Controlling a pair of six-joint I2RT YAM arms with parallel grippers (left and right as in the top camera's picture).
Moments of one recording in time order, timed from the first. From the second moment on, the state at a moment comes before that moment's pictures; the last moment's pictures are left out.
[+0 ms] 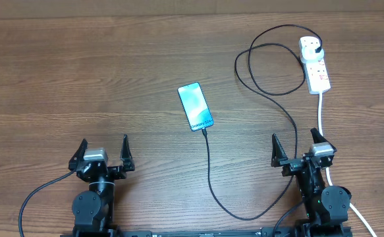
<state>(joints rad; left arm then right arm) -0.06 0.02 0.01 -0.07 -0.13 -0.05 0.05 0.01 0.02 -0.03 -0.10 0.00</state>
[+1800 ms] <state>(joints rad) -0.06 0.02 0.01 -0.07 -0.14 -0.02 0.05 0.01 0.02 -0.03 -0.10 0.00</state>
